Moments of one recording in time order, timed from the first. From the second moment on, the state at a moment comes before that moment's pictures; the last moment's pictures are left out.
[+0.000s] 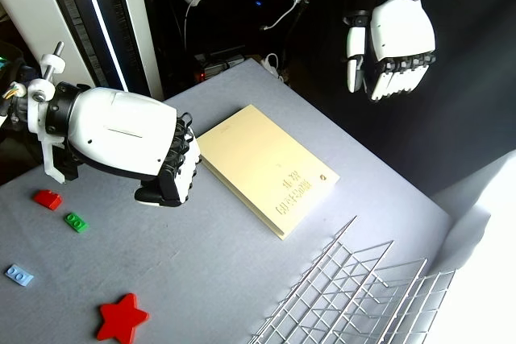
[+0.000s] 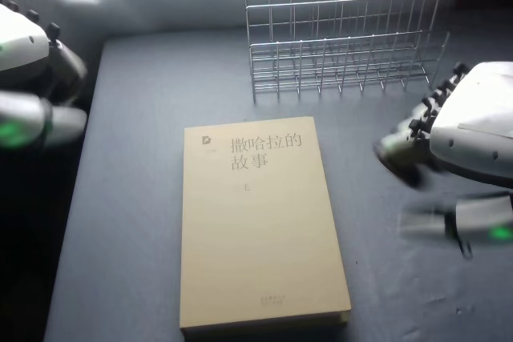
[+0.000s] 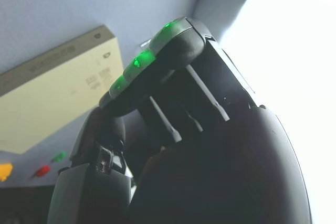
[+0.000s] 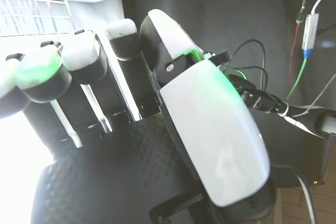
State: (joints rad) left arm 0.27 -0.71 1.09 1.20 -0.11 -0.08; right arm -0.44 -0.78 0.79 -0.17 0.27 -1.06
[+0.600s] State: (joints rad) left arm 0.27 -0.69 1.06 1.19 -0.06 -0.08; right arm -0.52 -0.82 0.80 -0.30 0.27 -1.18
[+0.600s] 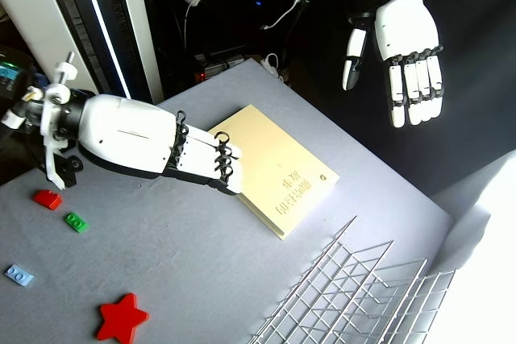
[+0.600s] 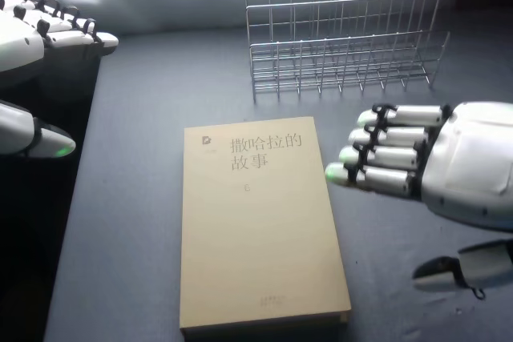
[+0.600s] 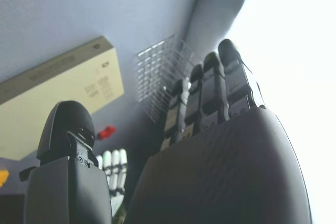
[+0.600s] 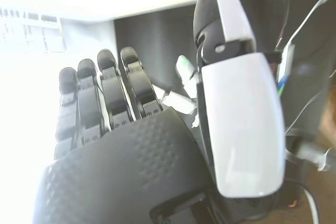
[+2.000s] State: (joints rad) left arm 0.30 -0.66 1.04 1.05 0.07 -0.07; right arm -0.60 -1.00 1.15 -1.29 0.50 -0.23
